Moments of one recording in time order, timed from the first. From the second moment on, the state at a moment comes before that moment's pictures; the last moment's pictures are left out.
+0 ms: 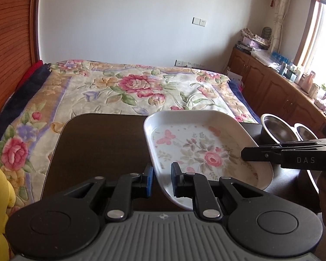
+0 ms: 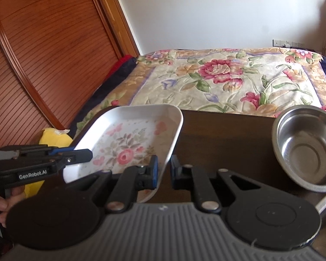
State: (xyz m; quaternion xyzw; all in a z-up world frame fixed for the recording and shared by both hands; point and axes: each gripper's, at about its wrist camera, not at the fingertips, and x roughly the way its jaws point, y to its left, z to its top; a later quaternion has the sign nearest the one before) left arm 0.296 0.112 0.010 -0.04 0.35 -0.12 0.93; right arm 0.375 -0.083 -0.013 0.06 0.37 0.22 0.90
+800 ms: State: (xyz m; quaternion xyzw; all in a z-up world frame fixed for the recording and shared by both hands) left arm 0.209 0.092 0.026 -0.02 0.33 -0.13 0.94; right arm 0.309 -0.103 0.001 0.05 0.34 0.23 0.91
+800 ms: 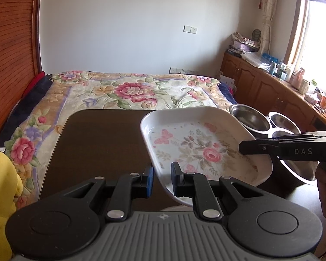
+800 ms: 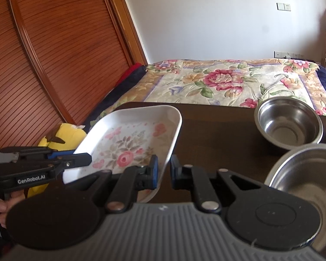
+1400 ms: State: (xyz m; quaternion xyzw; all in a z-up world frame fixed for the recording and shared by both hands) left arm 0.160 0.093 0.009 -0.03 0.33 -0.13 0.93; right arm 0.259 -0.104 -0.013 0.05 0.35 0.25 0.90
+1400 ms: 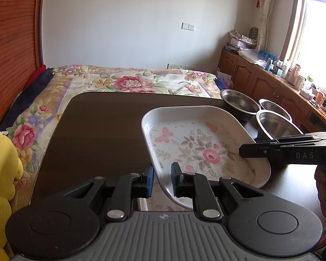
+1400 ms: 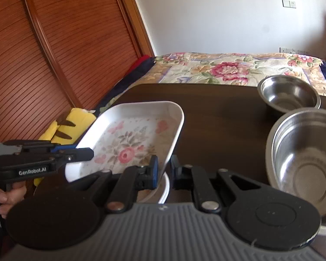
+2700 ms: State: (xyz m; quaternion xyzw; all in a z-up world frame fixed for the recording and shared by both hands) left arm 0.125 0.102 -0.014 -0.04 0.34 -0.13 0.93; right arm 0.228 -0.098 -0.024 0.03 0.36 0.28 0.89
